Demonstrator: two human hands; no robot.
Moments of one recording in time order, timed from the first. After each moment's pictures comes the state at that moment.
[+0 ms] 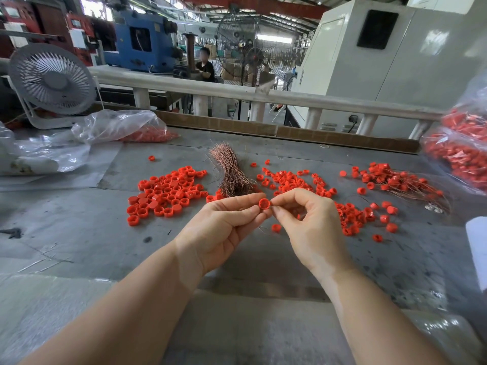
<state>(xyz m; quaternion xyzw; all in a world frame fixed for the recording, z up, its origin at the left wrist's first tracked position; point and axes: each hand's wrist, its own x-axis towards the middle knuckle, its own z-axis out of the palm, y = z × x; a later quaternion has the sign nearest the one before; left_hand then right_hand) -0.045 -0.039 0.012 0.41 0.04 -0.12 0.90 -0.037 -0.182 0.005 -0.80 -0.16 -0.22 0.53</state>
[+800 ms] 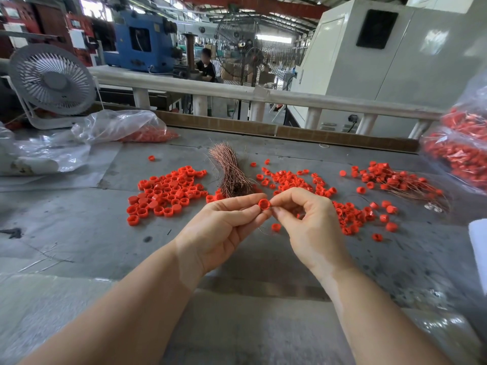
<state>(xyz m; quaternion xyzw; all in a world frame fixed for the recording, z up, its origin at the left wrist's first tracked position) -0.047 -0.040 0.013 0.42 0.03 -0.12 0.90 -0.037 -0.184 0.006 -0.81 -0.19 -0.22 0.51</state>
